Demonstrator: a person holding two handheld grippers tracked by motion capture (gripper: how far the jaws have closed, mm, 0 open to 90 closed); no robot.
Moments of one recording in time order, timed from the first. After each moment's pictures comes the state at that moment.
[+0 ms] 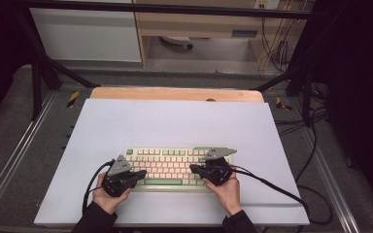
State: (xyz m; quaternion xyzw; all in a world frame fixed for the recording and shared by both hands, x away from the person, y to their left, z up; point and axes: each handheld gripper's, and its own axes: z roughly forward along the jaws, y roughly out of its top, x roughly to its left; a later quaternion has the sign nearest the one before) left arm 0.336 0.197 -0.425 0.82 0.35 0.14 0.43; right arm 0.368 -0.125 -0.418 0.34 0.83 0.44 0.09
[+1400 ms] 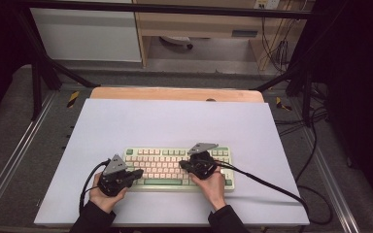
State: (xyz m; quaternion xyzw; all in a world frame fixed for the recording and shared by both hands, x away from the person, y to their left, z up) left arm 0.337 0.205 -0.425 0.82 0.36 0.14 0.43; right arm 0.392 -0.087 -0.432 0.35 0.84 0.41 0.09
